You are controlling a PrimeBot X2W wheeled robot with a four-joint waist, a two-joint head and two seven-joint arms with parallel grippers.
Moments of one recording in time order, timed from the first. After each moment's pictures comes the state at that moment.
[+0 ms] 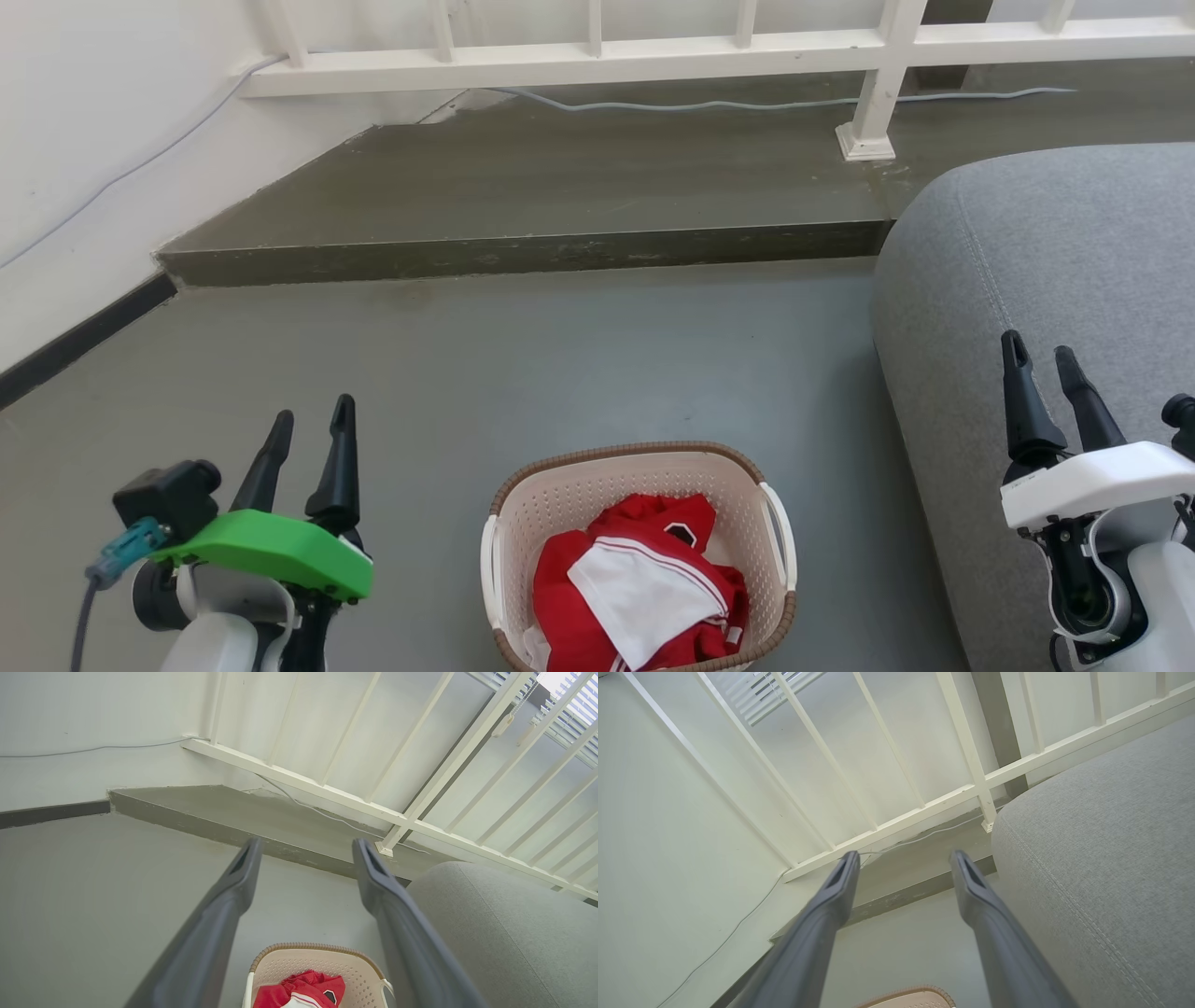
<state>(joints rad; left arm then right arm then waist) -0.10 0.14 -0.24 0.18 -0.76 -0.01 -0.14 -0.03 -0.20 0.08 0.15 0.70 0.00 -0.13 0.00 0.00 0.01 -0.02</state>
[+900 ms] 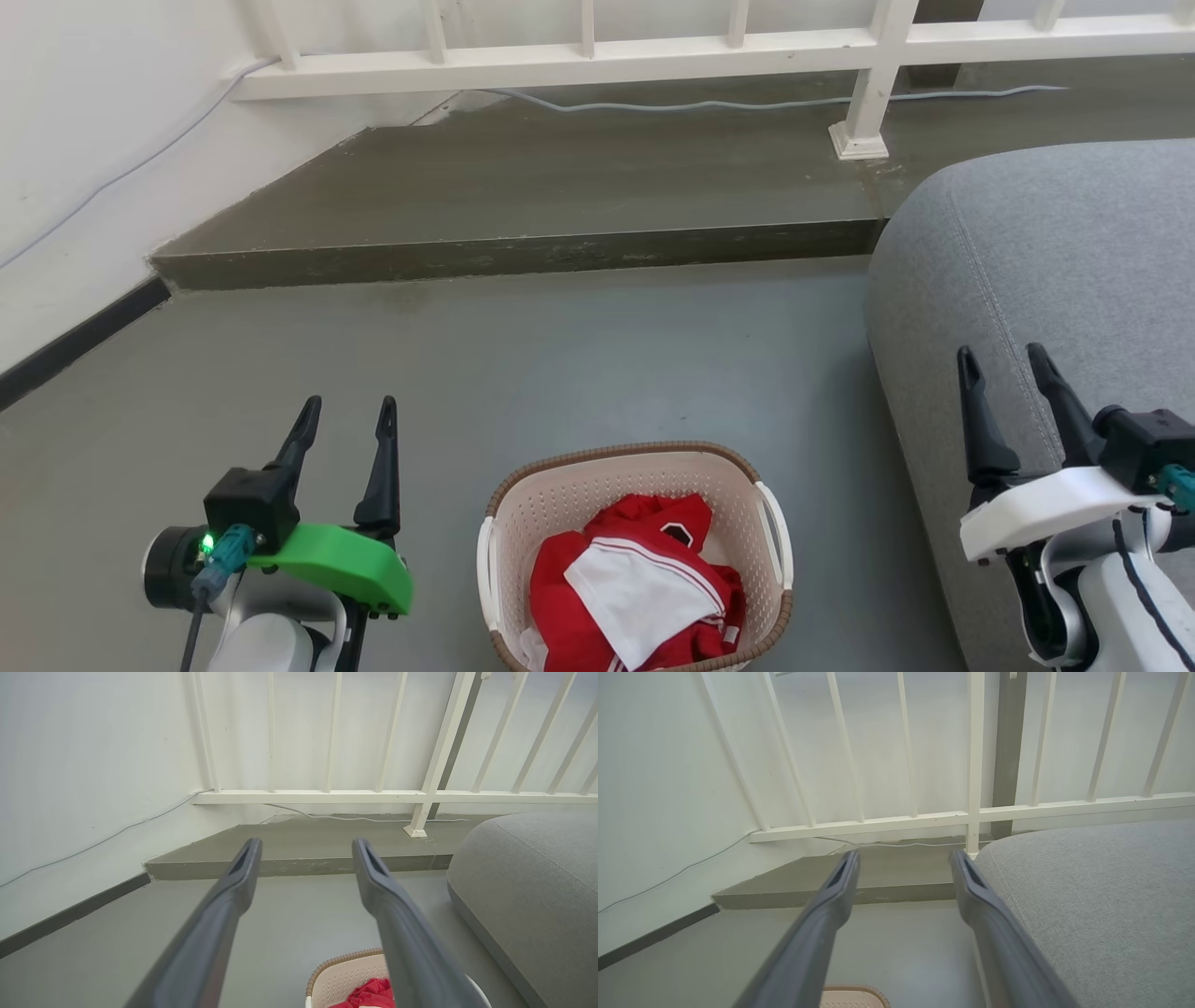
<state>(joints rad) -0.11 0.14 -0.33 0.18 -0.40 0.07 -0.21 -0.02 -0.22 0.16 0.15 0.35 -0.05 -0.22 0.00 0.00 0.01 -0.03</state>
